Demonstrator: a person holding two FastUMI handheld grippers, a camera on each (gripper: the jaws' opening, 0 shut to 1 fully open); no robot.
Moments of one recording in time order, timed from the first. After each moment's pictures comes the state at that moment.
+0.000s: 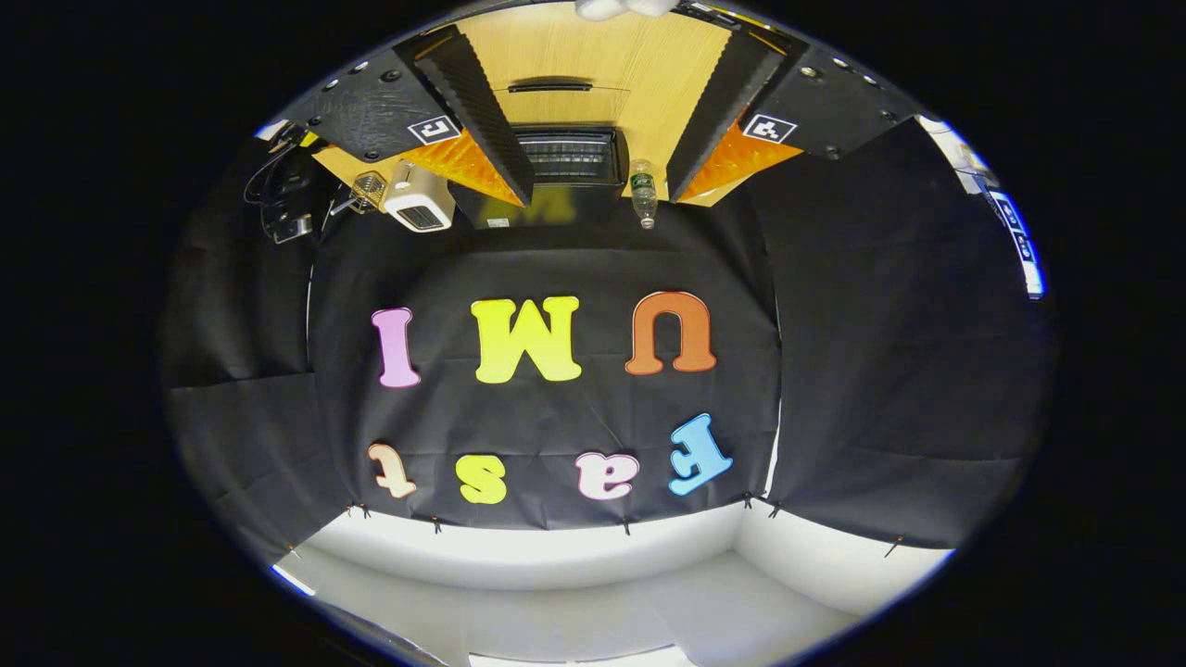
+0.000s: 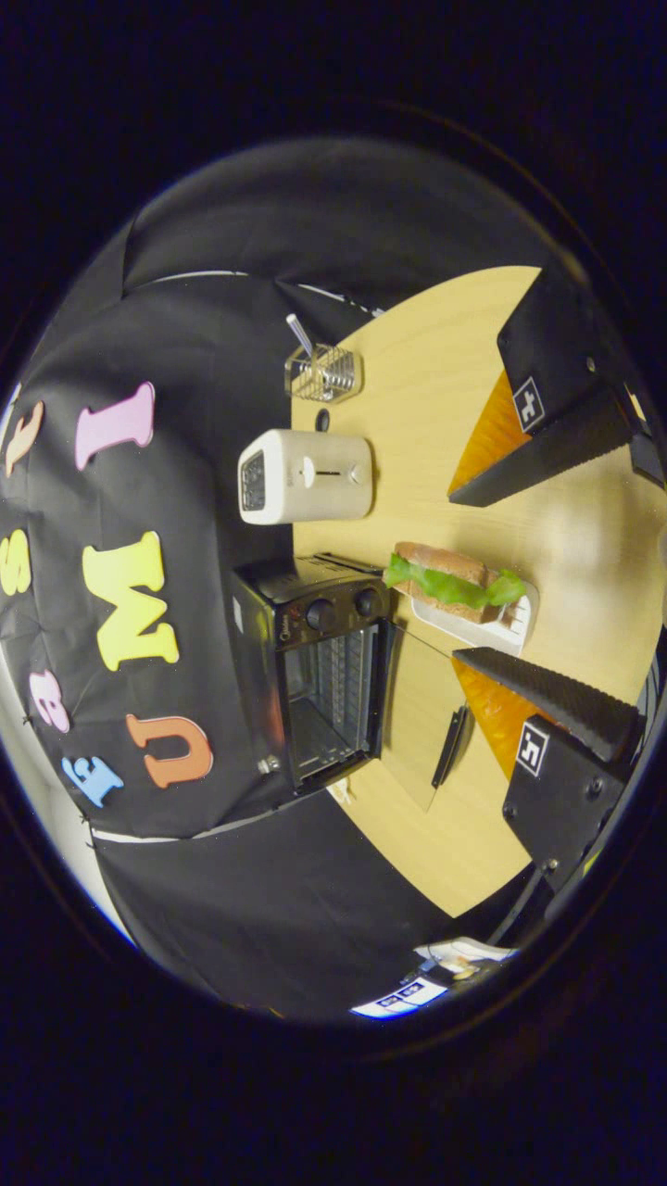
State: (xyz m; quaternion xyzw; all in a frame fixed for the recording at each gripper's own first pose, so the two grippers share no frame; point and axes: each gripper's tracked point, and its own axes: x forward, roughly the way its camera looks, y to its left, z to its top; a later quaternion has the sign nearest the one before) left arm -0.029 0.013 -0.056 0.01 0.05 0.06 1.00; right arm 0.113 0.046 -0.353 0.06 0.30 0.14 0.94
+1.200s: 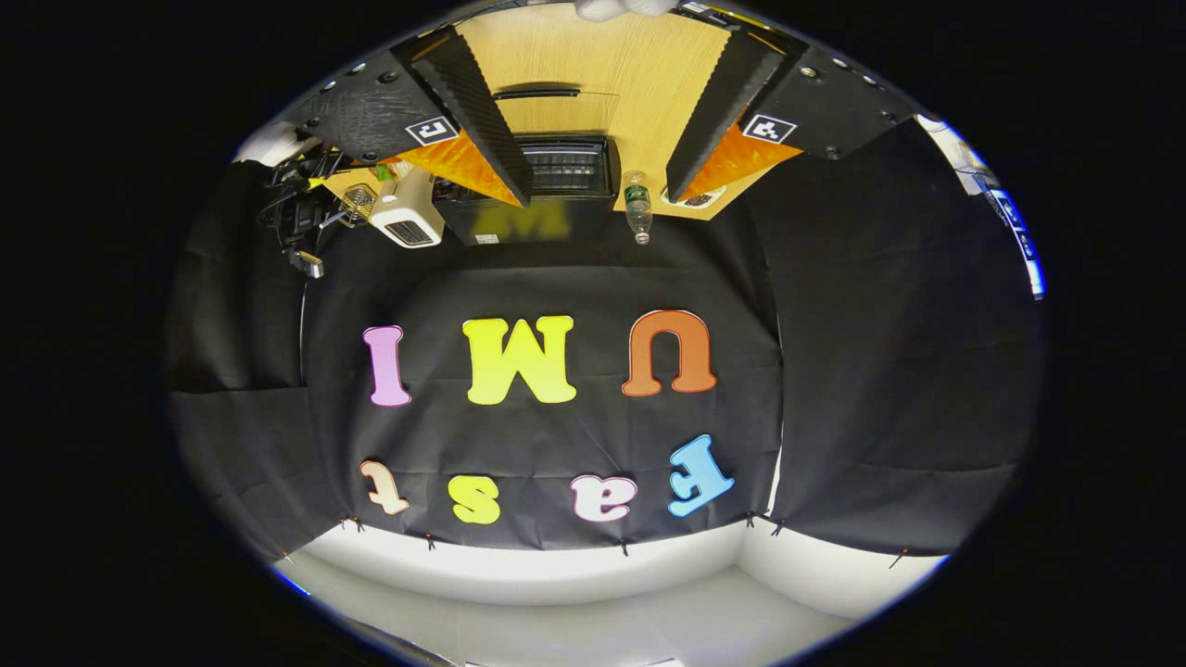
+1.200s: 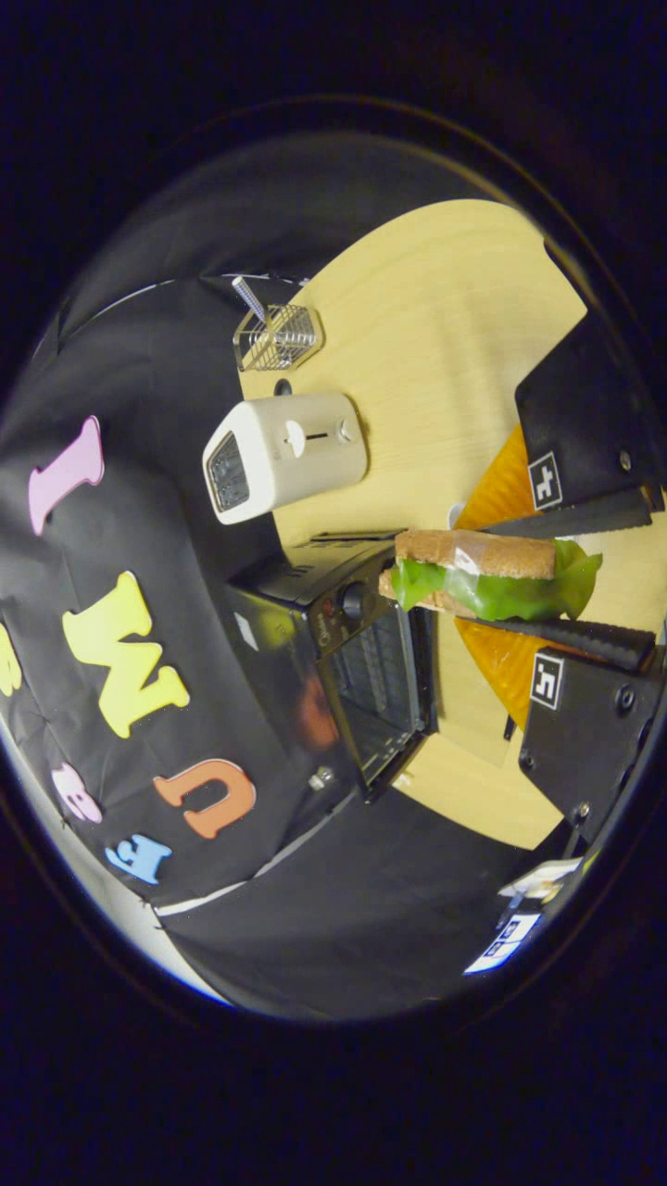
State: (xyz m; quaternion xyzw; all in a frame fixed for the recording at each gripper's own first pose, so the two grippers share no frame) left arm -0.007 0.033 -0.075 0.01 0.08 0.06 1.00; right arm 0.166 0.096 -0.313 0.21 0.32 0.12 0.92
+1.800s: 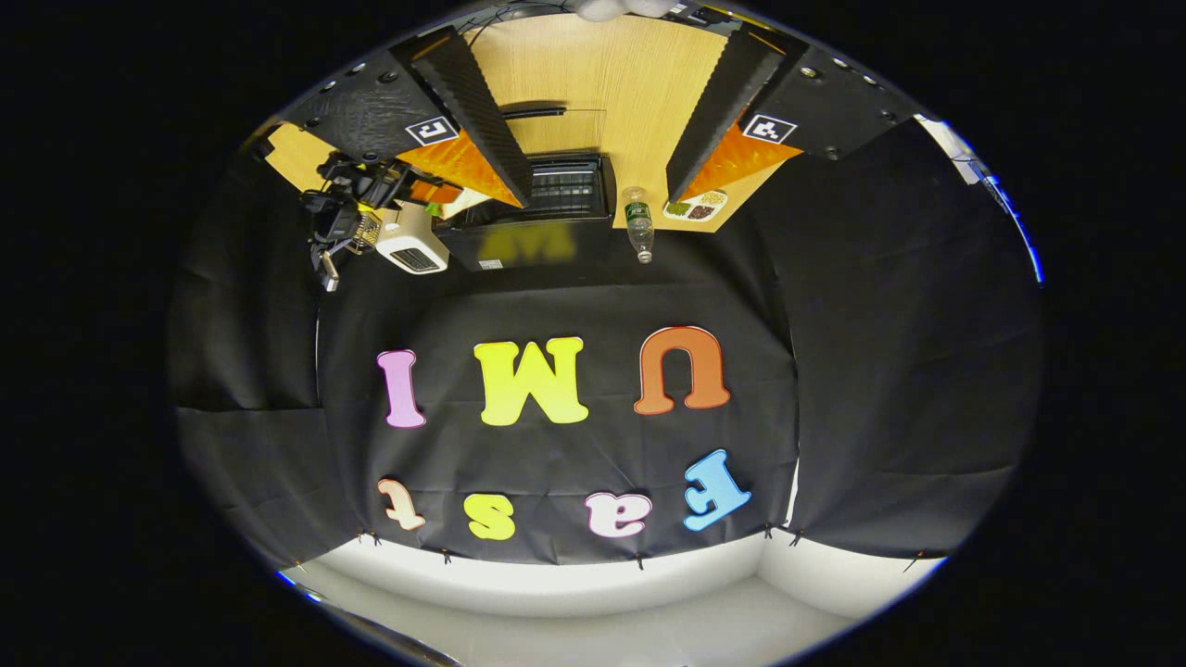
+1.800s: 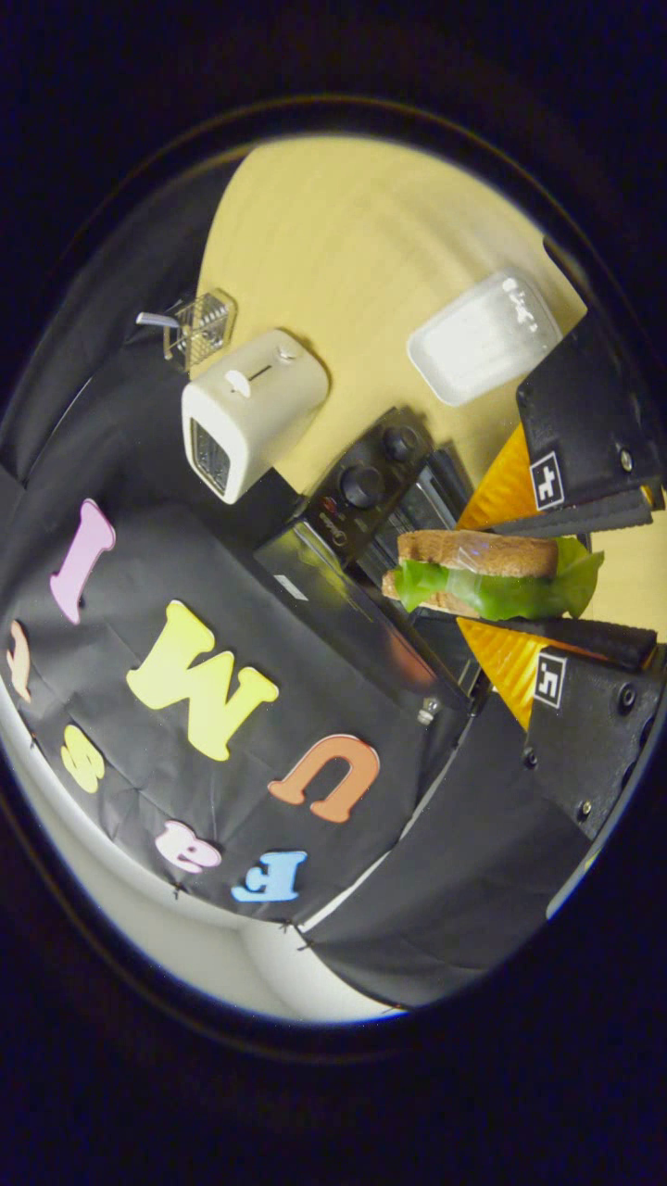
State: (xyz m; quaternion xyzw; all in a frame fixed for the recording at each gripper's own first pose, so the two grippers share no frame) left arm -0.020 0.050 -0.097 0.02 0.11 0.03 0.99; right arm 0.201 0.215 -0.301 0.43 0.21 0.09 0.87
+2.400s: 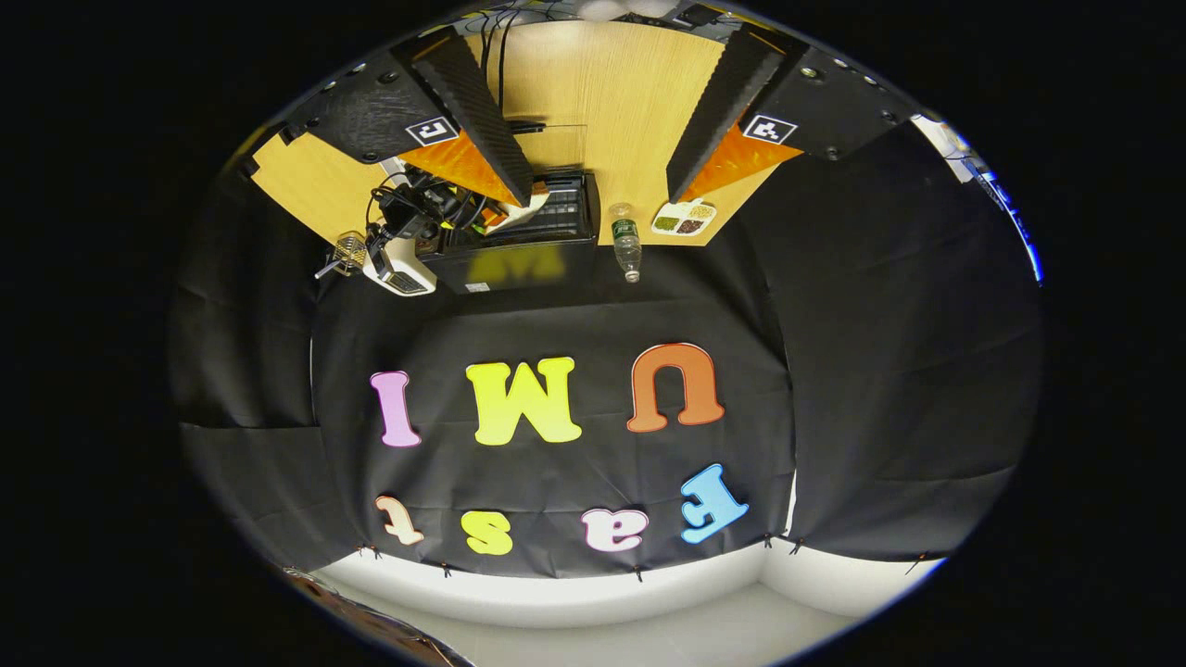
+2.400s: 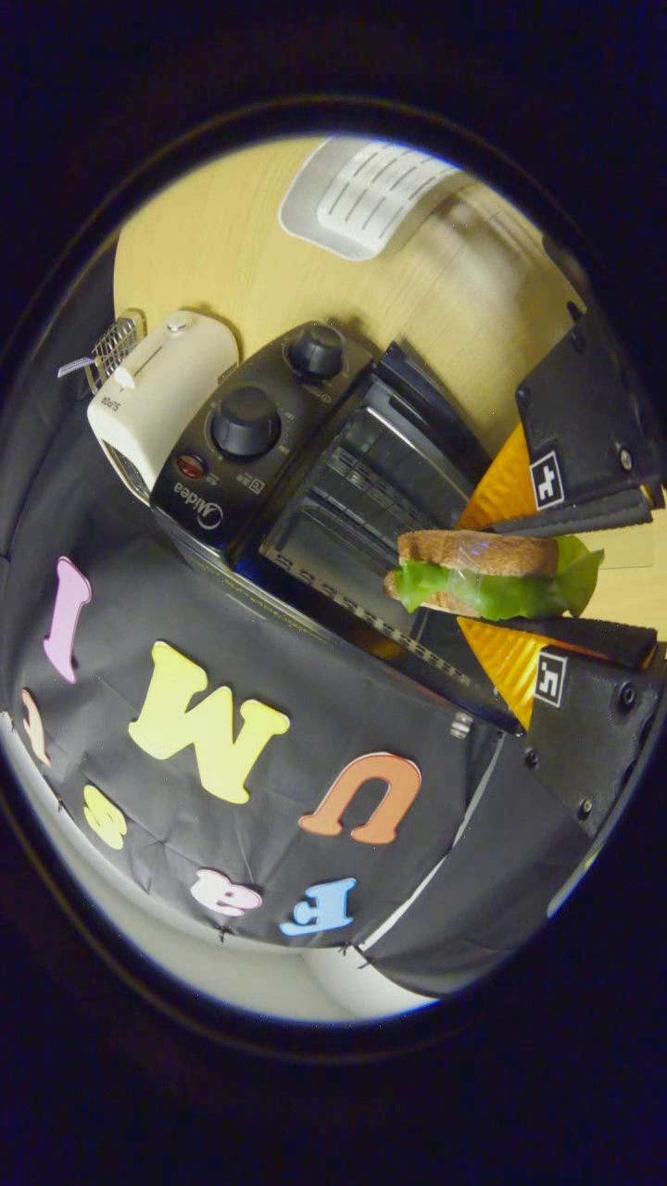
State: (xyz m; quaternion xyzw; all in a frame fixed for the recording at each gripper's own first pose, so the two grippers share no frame) left arm -0.025 0.073 -0.125 0.03 0.14 0.04 0.99; right arm 0.294 0.287 -0.351 0.50 0.19 0.05 0.84
